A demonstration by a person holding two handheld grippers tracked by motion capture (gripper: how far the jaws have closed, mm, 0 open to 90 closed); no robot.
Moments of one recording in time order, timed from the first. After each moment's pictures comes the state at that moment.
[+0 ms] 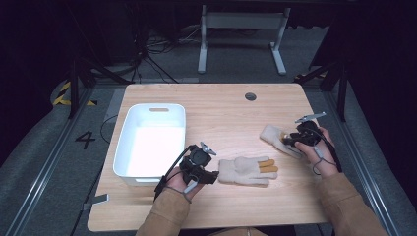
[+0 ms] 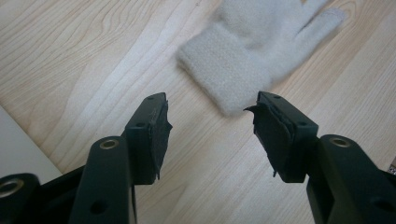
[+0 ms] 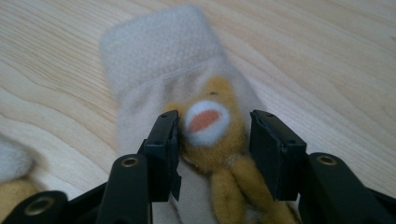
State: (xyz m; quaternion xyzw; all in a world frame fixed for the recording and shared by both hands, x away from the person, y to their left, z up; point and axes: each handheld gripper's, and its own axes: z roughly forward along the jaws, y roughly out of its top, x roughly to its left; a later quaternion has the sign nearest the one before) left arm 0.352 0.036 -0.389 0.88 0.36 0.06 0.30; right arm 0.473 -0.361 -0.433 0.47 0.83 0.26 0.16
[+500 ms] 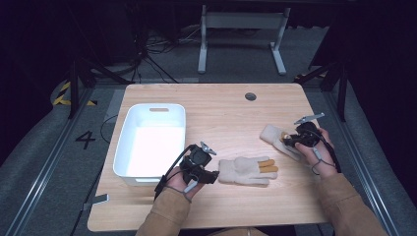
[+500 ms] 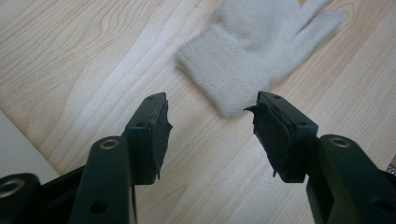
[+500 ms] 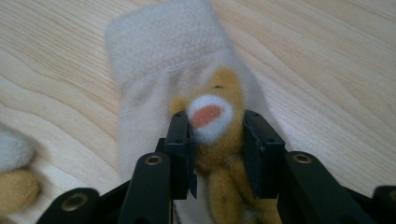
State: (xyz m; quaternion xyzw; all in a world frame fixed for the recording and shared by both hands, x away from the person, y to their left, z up) left arm 0.353 0.035 -0.389 0.88 0.36 0.06 0.30; right arm 0.469 -0.359 -0.431 0.46 0.84 0.26 0.16
